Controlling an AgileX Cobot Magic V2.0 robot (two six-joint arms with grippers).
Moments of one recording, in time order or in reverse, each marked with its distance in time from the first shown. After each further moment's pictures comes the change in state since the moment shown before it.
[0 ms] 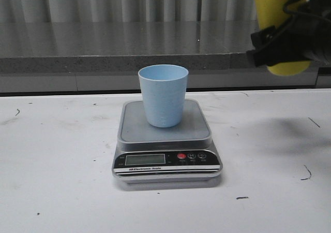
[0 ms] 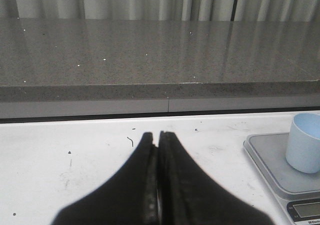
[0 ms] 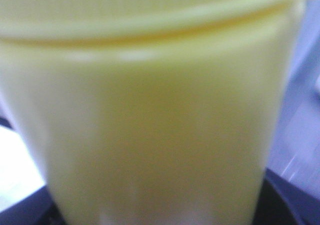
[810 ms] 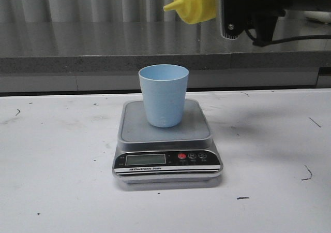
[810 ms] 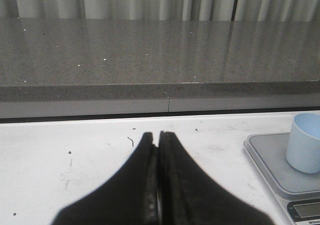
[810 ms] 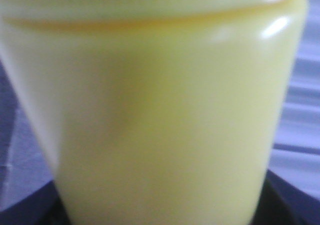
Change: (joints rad) left arm 0.000 0.000 0.000 0.000 0.000 0.000; right arm 0.000 -0.005 -0.284 -0.301 0.245 -1.178
